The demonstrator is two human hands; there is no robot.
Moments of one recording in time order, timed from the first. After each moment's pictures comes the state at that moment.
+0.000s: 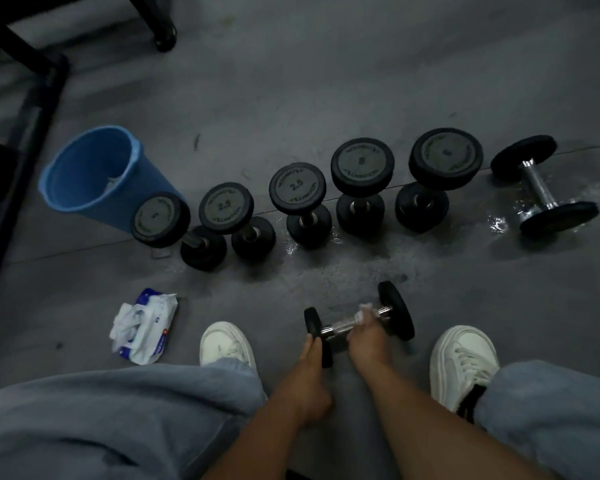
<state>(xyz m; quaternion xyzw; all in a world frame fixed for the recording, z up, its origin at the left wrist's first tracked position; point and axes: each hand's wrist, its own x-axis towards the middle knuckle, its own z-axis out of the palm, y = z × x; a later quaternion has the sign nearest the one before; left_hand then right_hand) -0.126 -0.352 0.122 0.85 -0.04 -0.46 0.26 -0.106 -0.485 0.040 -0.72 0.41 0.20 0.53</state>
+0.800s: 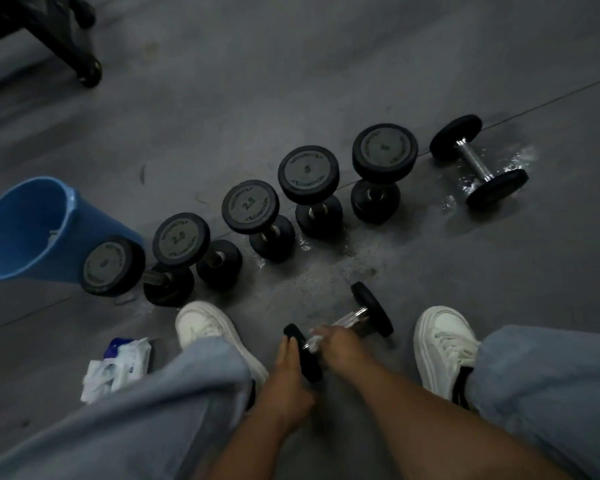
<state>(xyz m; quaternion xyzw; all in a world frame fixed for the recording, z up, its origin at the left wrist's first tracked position) -0.106 -0.351 0.113 0.87 -0.07 -0.43 0.23 -0.108 -0.492 0.051 -0.82 0.26 0.29 0.41</state>
